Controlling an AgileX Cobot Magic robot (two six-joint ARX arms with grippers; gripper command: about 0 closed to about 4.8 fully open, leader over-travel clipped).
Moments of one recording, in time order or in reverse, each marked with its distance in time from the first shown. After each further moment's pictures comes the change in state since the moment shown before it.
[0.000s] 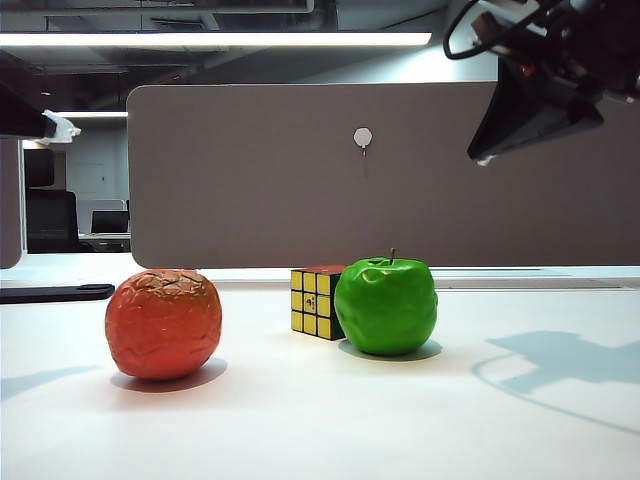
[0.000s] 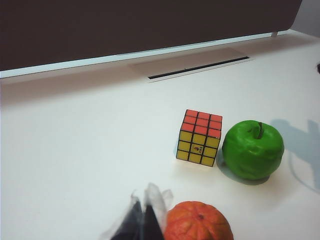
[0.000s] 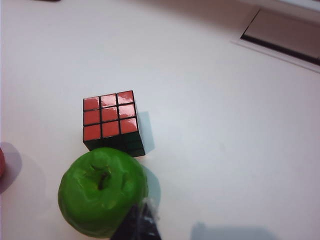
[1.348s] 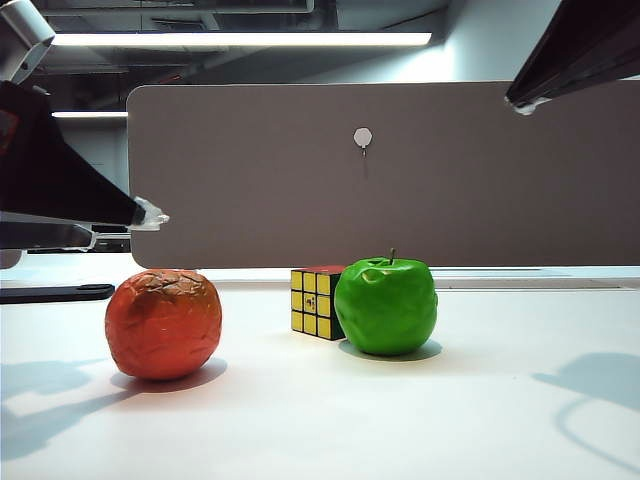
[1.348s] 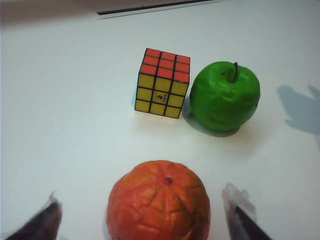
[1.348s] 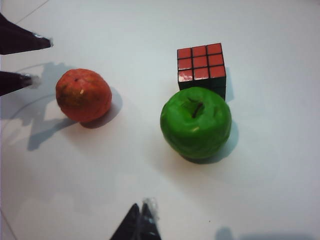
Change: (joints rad) left arm 0.000 0.418 -0.023 0.249 0.176 0.000; right arm 0.000 -0.277 0.000 -0.368 -0.246 0.001
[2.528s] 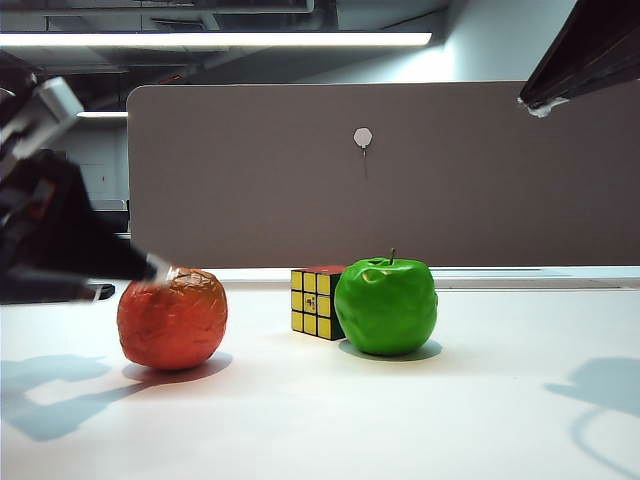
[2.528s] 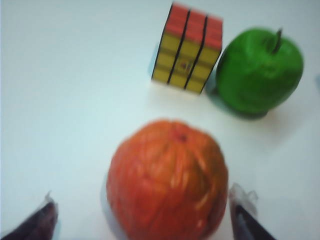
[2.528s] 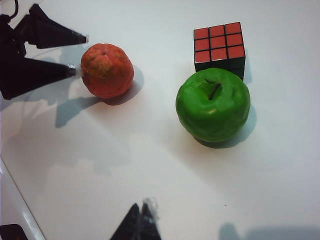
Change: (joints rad) left arm 0.000 0.237 0.001 0.155 -0.031 -0.045; right arm 0.000 -0.022 0.000 -0.070 -0.047 0.000
